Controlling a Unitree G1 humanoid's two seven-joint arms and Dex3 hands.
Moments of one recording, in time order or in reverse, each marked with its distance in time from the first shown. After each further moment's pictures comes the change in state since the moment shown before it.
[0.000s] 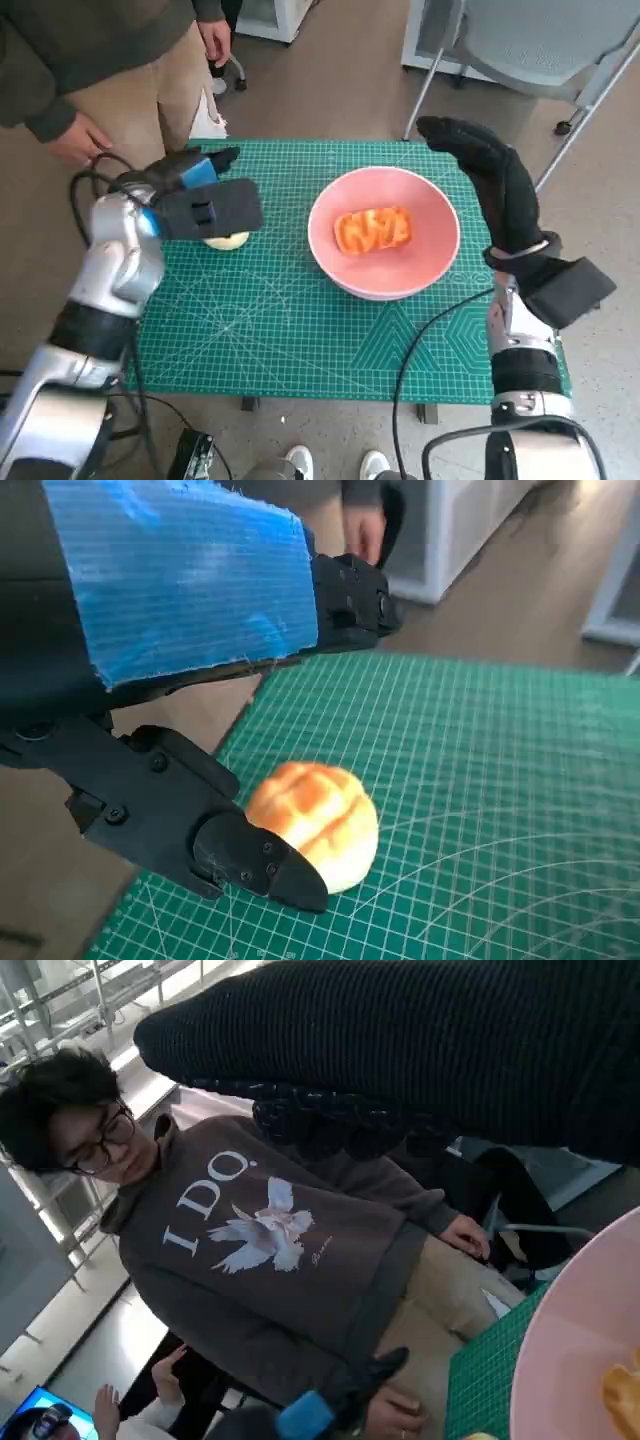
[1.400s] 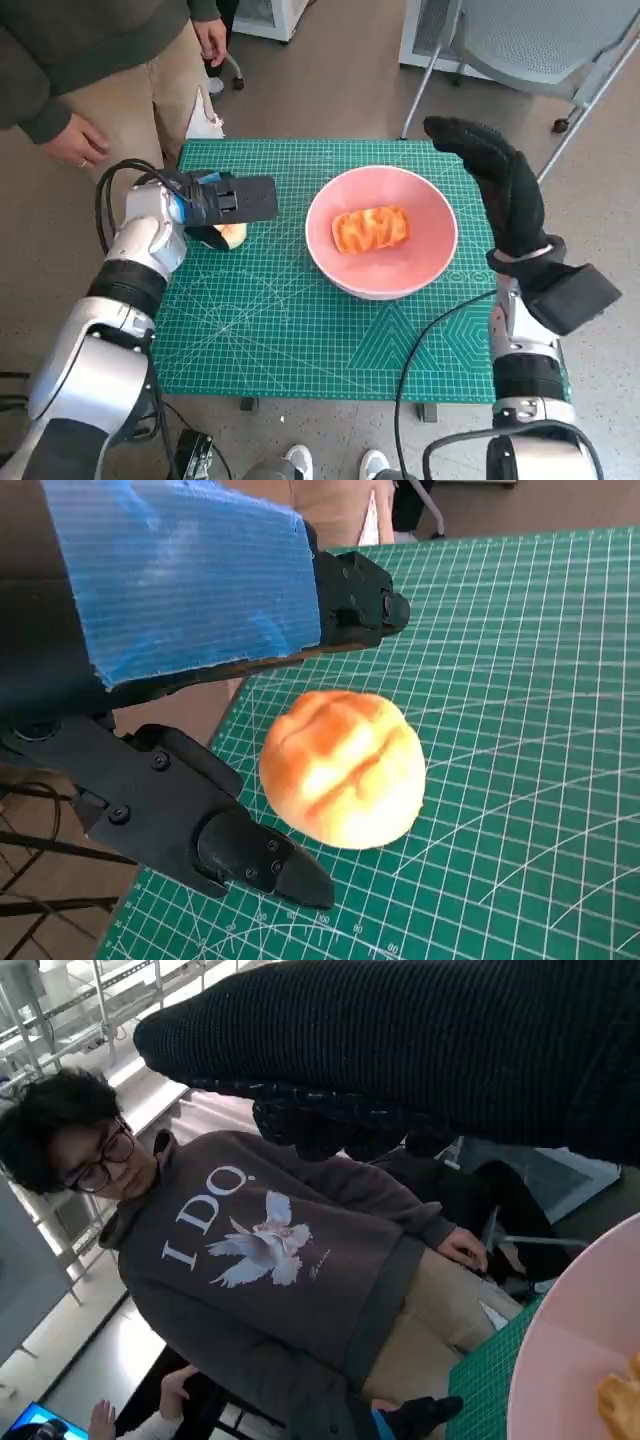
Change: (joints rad) left arm -0.201 -0.111 -0.115 0.539 0.016 -0.118 0.045; right arm 0.031 -0.001 0.004 -0.051 -0.002 0.014 -0.037
